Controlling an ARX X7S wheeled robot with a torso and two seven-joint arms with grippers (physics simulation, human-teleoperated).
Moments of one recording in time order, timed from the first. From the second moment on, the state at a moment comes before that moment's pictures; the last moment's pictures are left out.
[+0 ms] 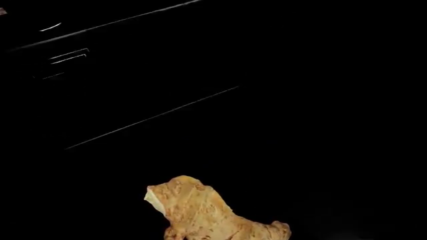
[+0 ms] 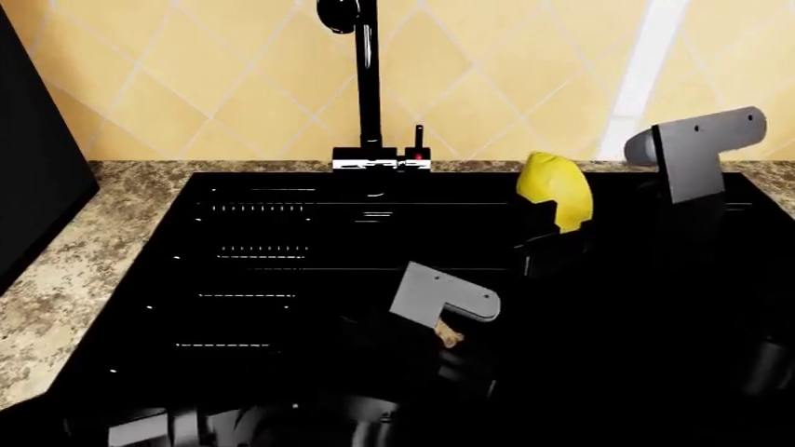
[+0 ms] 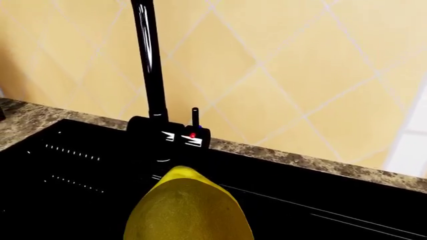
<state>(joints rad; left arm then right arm) -1.11 -0.29 1.44 0.05 -1.53 -0.39 -0.99 0.88 0.83 -0.37 -0.41 1.45 0.88 0.52</state>
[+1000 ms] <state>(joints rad) -1.10 -0.77 1.22 0.55 -1.25 -0.09 -0.94 0.76 0.88 -0.20 -0.71 1.48 0.71 0.70</state>
